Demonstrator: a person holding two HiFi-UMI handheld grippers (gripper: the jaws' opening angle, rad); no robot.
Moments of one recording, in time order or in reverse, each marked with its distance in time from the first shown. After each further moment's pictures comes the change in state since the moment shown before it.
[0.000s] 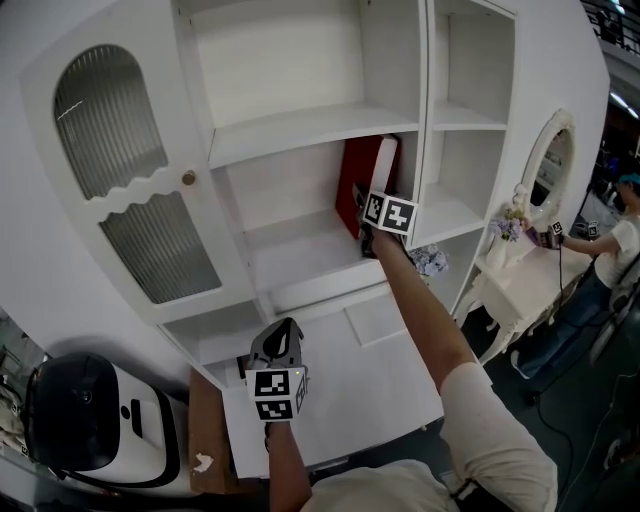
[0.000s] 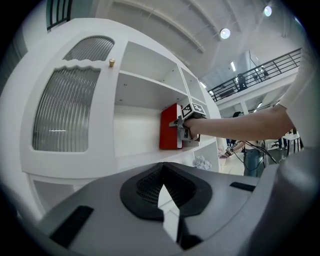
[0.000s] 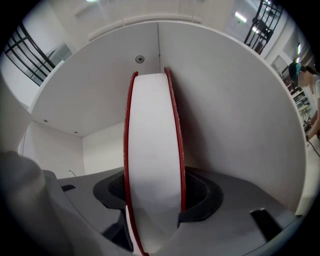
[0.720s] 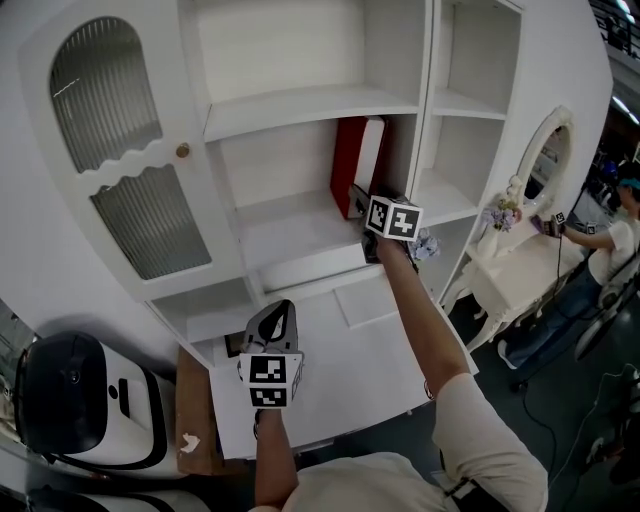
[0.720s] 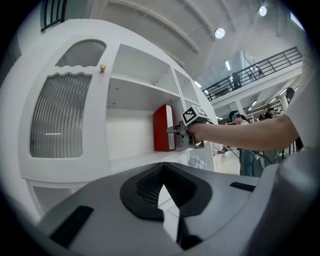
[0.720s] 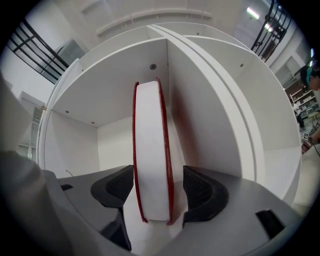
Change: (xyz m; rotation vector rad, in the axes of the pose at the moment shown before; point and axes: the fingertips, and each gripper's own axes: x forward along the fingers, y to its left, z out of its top) left arm -0.010 -0.019 0.009 0.045 -0.001 -0.042; right arm -0.044 0.006 -0.033 -0.059 0.058 0.071
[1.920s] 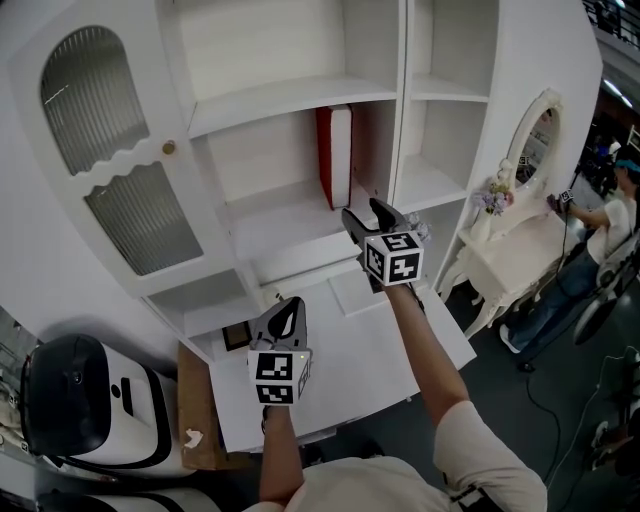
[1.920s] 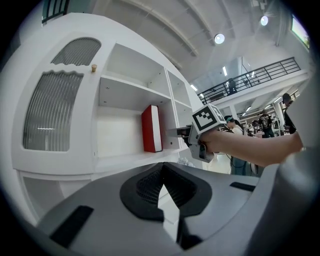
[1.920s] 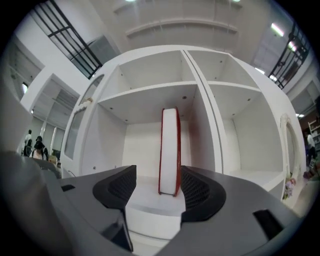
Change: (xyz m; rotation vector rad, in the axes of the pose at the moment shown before) left arm -0.008 -0.048 0.002 -0.038 -0.016 -0.079; right arm -0.106 0.045 -0.020 -0.256 -0.066 0.105
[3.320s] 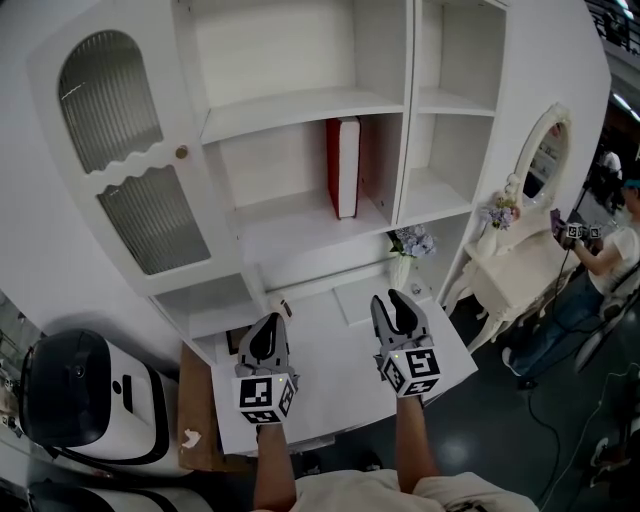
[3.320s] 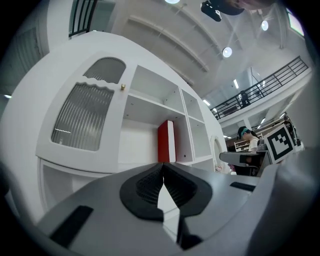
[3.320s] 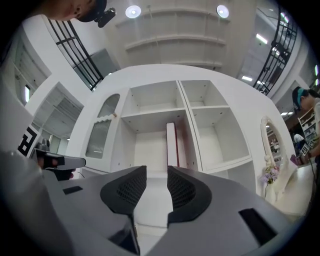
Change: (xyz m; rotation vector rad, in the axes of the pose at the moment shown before) left arm -0.046 0.035 -0.002 -0.083 -0.186 0.158; right arm -0.161 0.053 -0.055 0.044 -0.137 -0.064
